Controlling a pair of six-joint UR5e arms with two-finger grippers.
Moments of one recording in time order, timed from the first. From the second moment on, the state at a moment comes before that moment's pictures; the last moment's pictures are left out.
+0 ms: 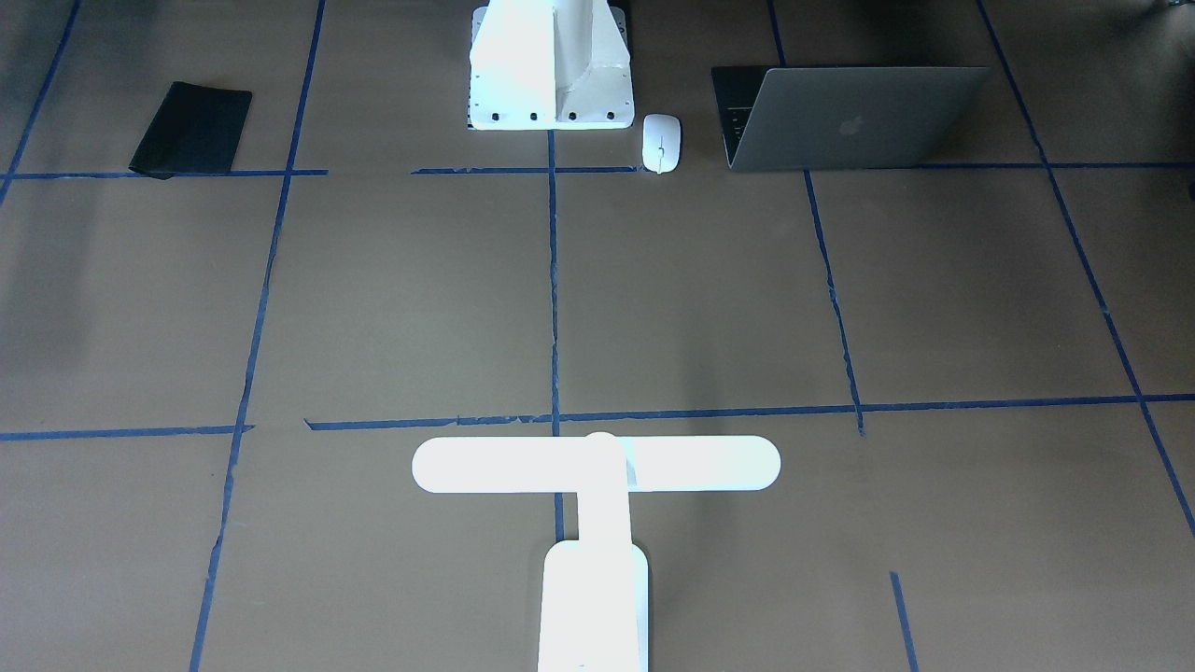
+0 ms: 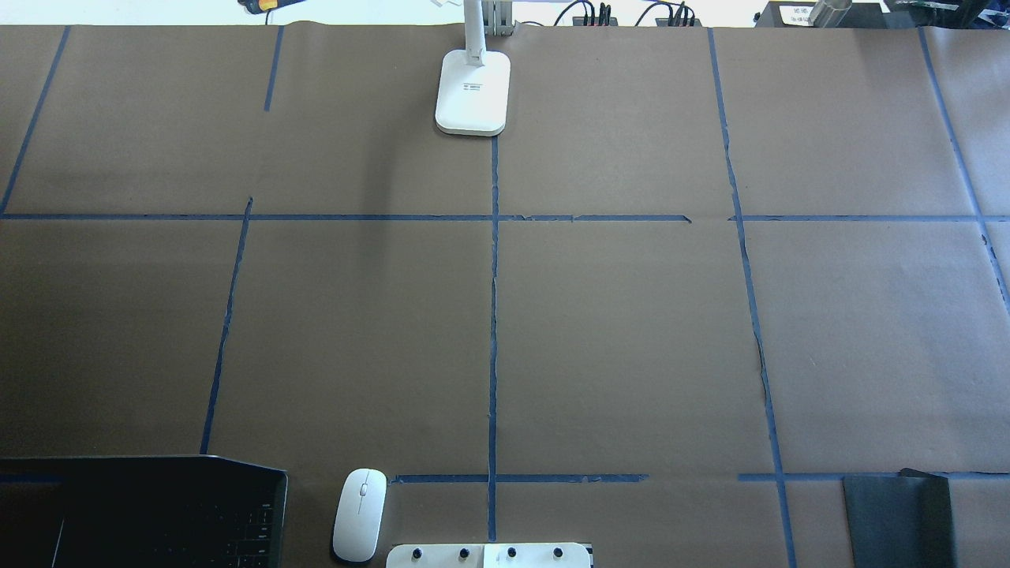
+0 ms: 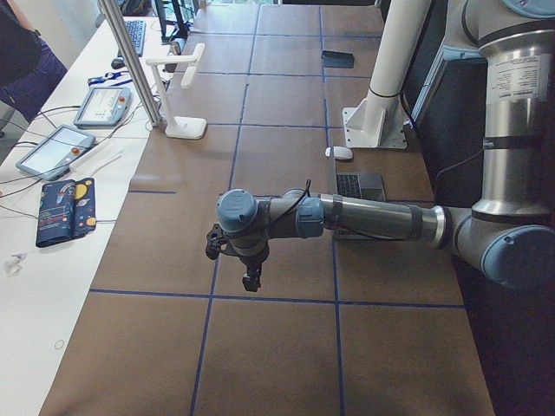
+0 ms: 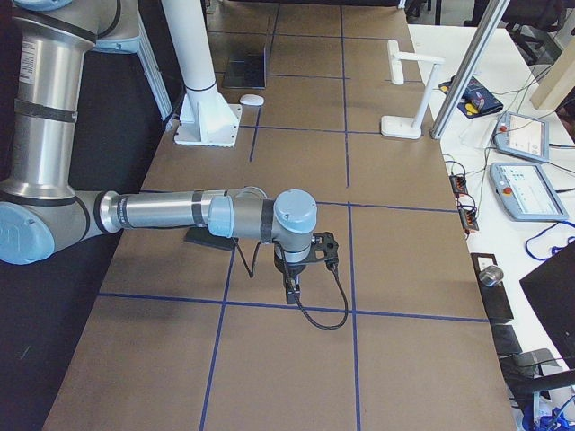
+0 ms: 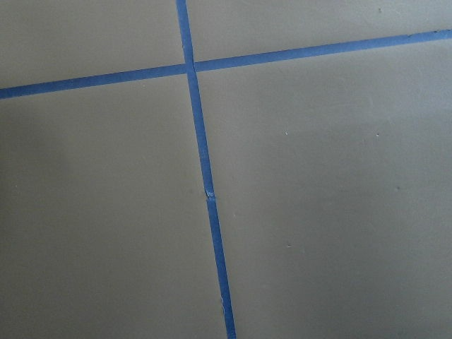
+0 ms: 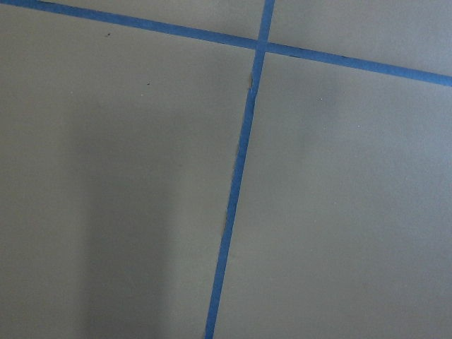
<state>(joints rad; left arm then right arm) -1.53 -1.49 -1.76 -1.39 -2.42 0.18 1.56 -1.78 1.87 -1.69 2.31 -0.18</state>
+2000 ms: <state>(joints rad) -1.28 -1.65 -1.94 -1.61 -2.35 -0.08 1.56 -1.78 1.87 -1.69 2.31 -0.18</state>
